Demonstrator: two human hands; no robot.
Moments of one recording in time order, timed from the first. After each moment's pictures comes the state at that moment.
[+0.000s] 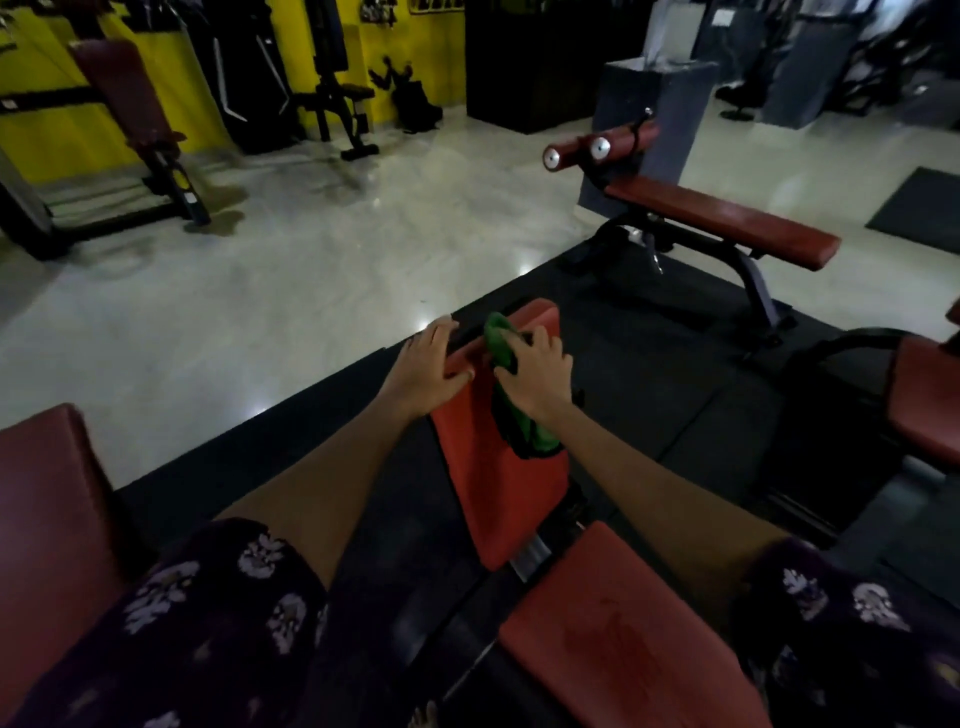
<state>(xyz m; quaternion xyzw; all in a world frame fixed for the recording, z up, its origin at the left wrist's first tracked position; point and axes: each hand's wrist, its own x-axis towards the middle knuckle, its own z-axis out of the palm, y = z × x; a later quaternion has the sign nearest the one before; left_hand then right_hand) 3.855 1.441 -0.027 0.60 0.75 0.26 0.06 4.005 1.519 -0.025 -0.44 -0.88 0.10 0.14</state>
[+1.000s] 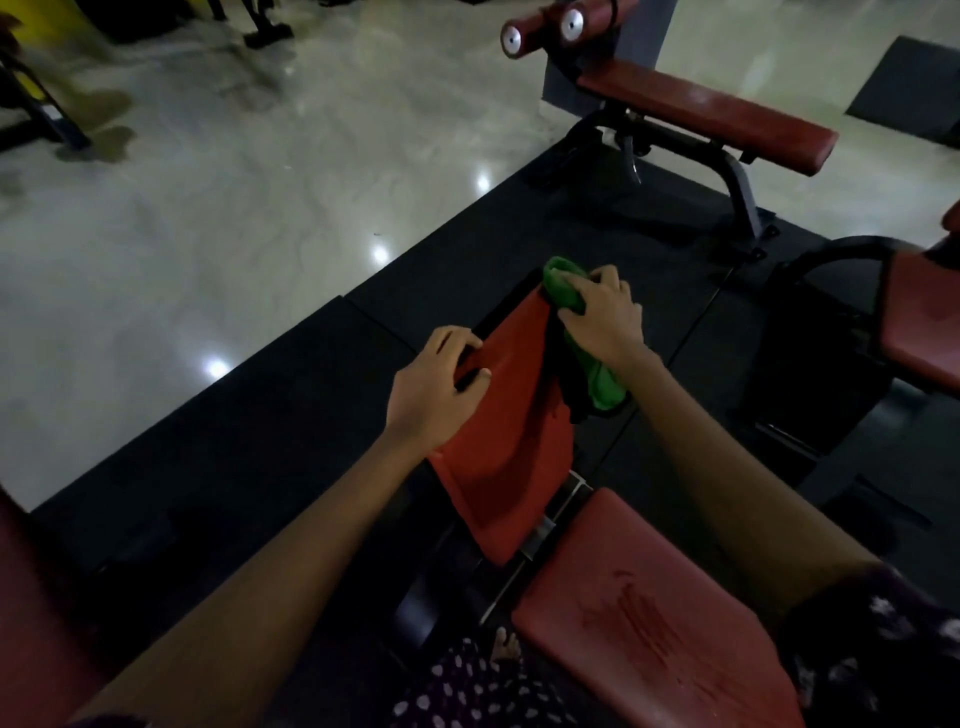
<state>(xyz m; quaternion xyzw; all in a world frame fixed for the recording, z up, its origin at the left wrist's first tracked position) 3.815 1.521 -0.061 0.61 0.70 0.34 0.11 3.979 1.671 -0.039 -0.56 -0.81 0.14 0.12</state>
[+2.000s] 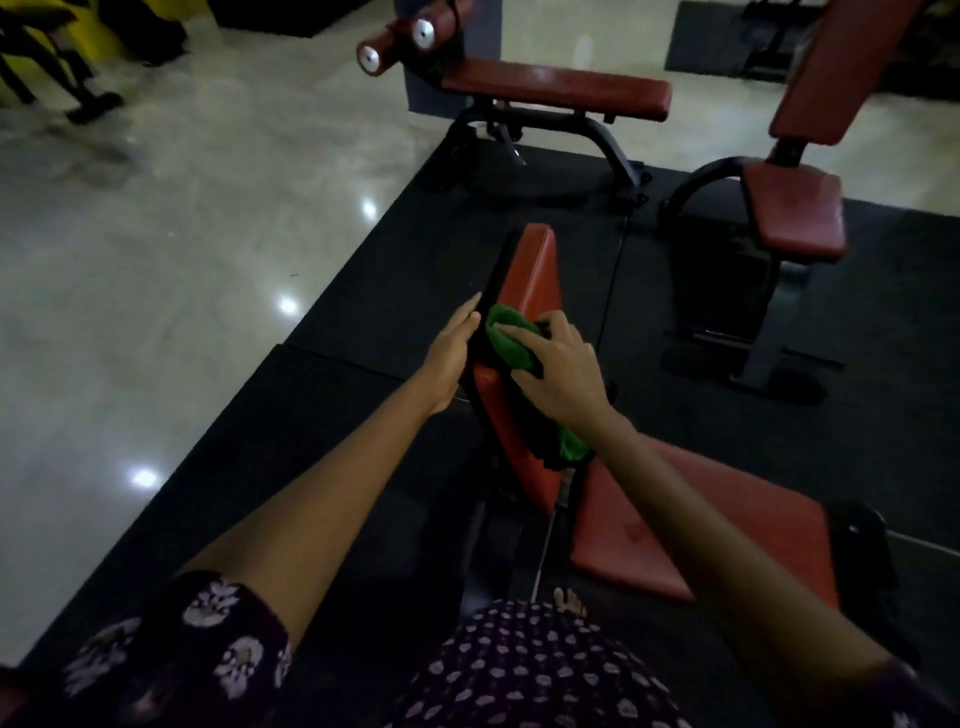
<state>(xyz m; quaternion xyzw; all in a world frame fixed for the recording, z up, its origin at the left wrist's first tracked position) 3.768 1.525 -0.072 0.43 0.52 0.42 0.60 3.917 1.495 -0.067 -0.58 -0.79 0.10 0.20</state>
